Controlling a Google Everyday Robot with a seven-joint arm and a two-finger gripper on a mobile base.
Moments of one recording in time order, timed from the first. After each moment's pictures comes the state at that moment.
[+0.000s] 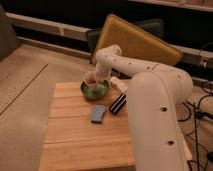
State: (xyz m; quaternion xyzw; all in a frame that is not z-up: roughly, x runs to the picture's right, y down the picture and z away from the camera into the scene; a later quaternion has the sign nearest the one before) arm -0.033 -0.053 0.921 -0.23 0.07 0.73 0.64
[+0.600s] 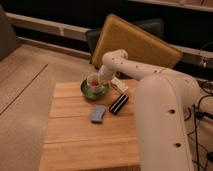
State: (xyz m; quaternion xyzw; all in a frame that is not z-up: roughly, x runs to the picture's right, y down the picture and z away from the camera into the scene) arm -0.019 -0.042 0.926 -0.25 0.06 0.75 0.61
